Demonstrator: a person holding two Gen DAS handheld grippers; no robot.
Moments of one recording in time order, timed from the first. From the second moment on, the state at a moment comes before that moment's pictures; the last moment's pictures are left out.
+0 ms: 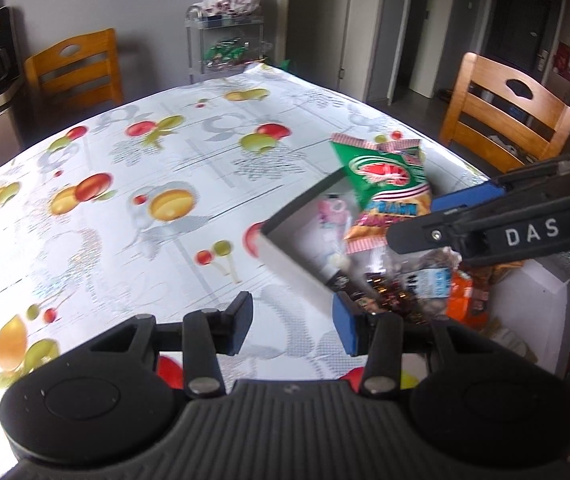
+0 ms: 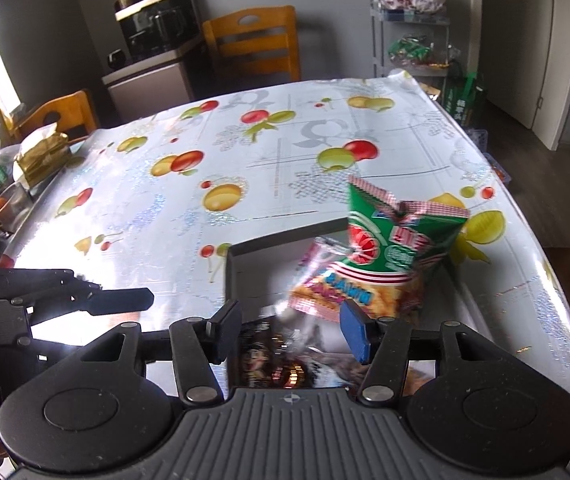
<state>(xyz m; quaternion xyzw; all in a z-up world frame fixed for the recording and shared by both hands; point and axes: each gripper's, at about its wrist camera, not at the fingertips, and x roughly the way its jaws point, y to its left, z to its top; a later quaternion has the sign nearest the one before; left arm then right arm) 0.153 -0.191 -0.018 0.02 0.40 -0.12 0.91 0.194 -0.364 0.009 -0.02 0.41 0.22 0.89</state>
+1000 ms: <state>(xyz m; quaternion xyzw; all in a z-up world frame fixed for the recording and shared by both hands) 0.119 -0.014 -0.042 0.01 0.42 -0.01 0.91 0.159 -0.252 0.008 -0.05 0.42 0.25 0.87</state>
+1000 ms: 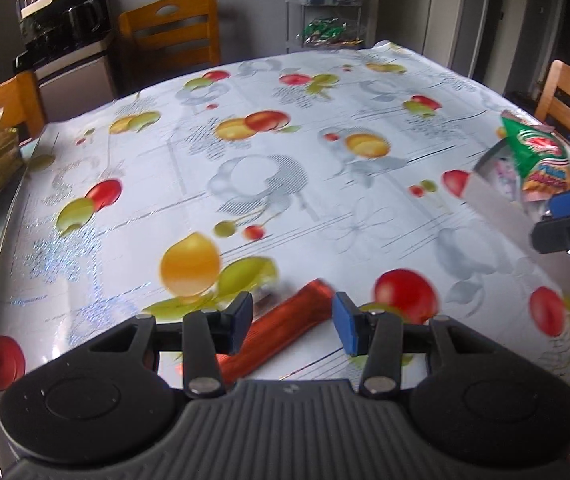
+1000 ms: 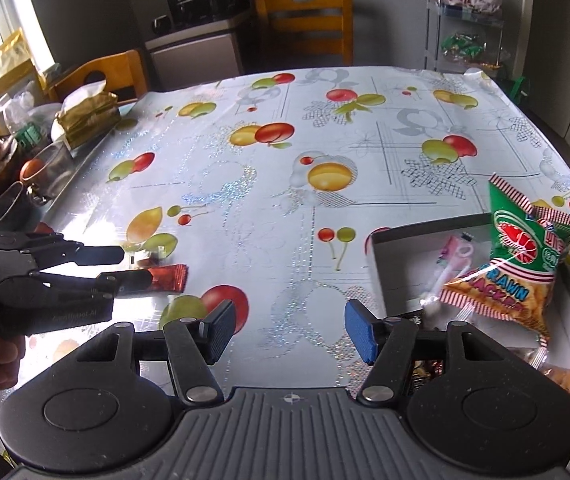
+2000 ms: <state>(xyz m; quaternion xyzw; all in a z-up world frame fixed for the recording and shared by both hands) 0.101 0.013 -0.049 -0.03 0.42 -0.05 0.90 0.170 -0.183 -0.009 -0.07 0.45 0.26 0.85</state>
